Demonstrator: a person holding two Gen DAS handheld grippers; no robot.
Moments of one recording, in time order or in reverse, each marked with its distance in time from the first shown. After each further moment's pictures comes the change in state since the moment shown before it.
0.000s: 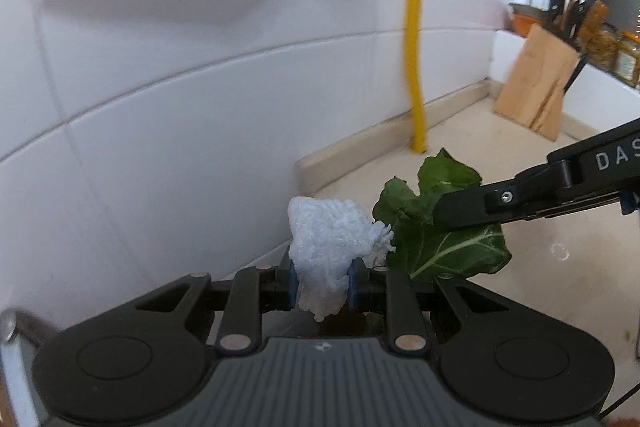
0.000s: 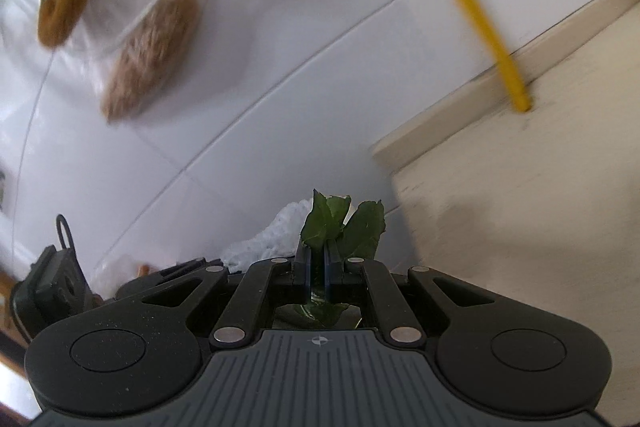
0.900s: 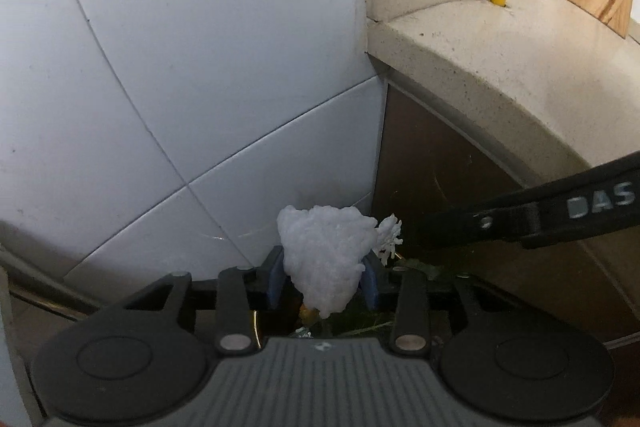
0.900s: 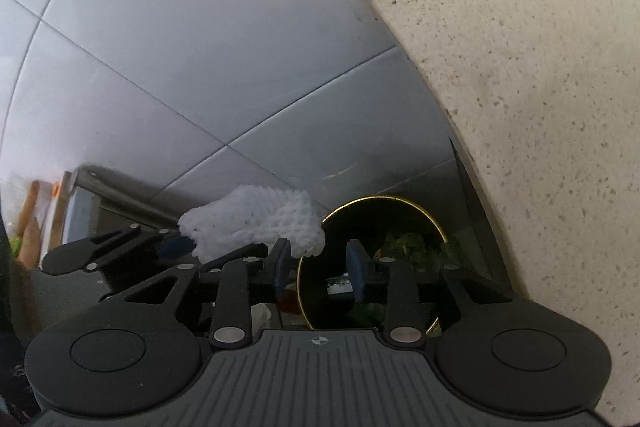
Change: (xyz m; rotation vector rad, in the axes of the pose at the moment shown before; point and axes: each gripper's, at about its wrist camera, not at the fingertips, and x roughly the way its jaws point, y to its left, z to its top) left arm 0.091 0.037 -0.064 -0.003 0.299 0.077; right arm 0.146 -0.017 -0.071 0.029 0.292 -0.153
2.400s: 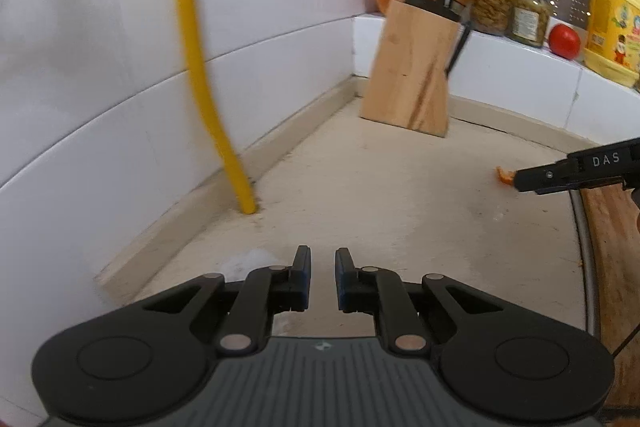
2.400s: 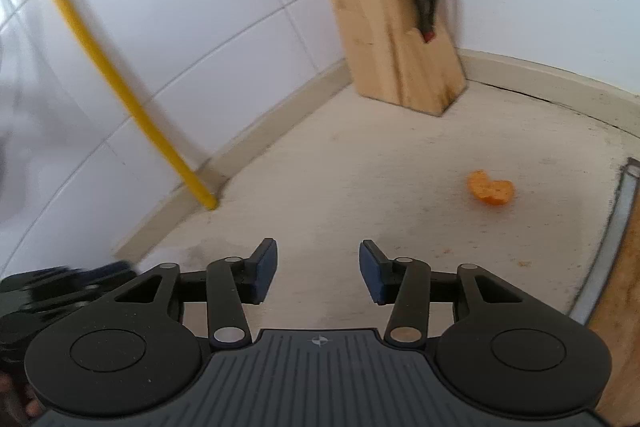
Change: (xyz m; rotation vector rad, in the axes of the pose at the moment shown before) left arm -0.066 -0.173 0.123 0.274 -0.319 -0.307; right arm -0.301 -0.205 -0.037 0.220 -0.561 -0.316
